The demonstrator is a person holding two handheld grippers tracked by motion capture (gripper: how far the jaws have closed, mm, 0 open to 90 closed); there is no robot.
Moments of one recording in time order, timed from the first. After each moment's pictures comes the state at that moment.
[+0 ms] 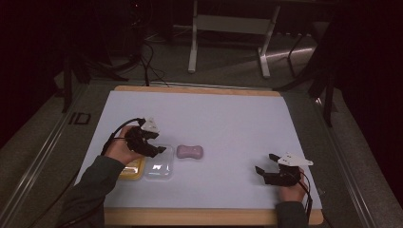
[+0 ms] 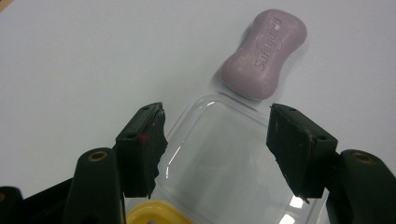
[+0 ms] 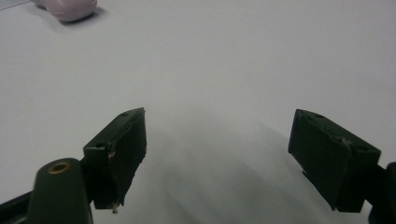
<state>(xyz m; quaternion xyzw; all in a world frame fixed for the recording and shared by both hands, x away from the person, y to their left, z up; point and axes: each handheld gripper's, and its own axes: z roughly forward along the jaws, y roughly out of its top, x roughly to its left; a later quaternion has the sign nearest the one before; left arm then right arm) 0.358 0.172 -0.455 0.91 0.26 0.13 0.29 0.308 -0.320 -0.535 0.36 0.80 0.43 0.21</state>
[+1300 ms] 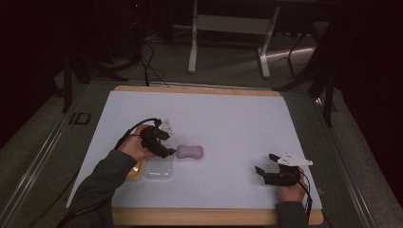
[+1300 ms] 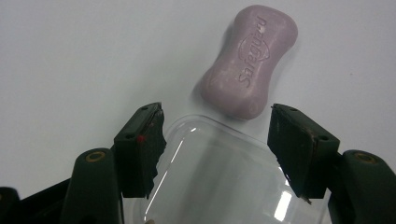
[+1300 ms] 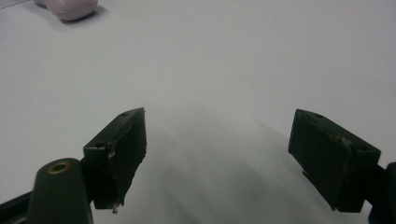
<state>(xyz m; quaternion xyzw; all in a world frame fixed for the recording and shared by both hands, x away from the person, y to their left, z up) 0.374 0.136 -0.464 0.94 0.21 0.11 0.25 0.308 -0.319 -0.535 0.36 0.80 0.43 0.21</state>
